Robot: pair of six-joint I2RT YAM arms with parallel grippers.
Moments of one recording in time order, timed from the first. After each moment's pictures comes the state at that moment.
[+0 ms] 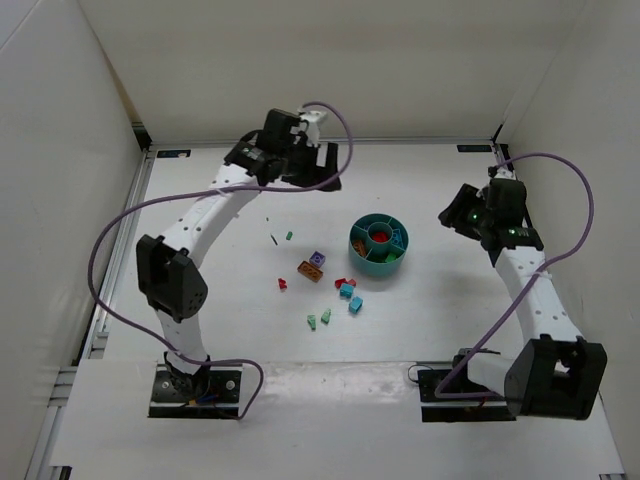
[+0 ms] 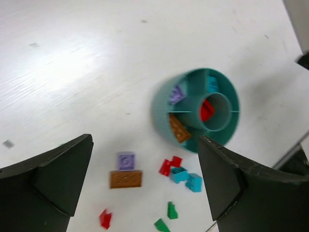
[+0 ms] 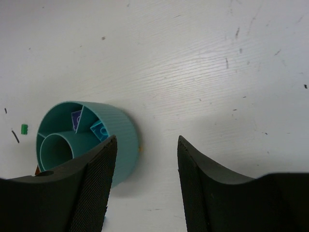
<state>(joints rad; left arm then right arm) -0.56 1.87 1.86 -0.68 0.28 -0.22 0.00 1.15 0.91 -0.38 -0.15 0.38</state>
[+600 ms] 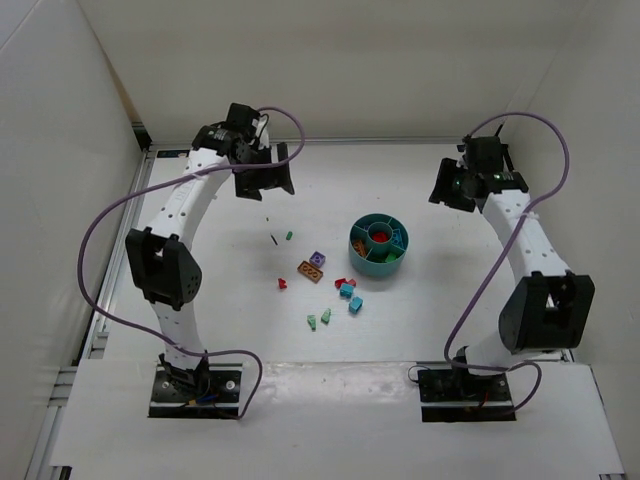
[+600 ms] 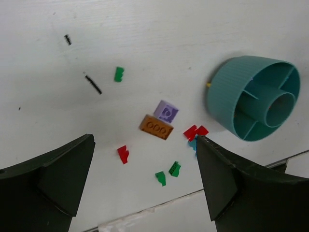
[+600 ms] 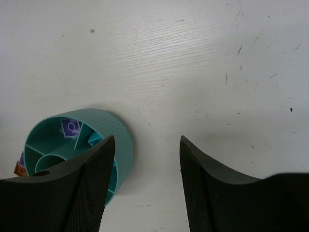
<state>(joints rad) -0.33 1.91 1.97 -1.08 0.21 -0.36 0.08 1.49 1.34 -0.68 -0.06 0.28</state>
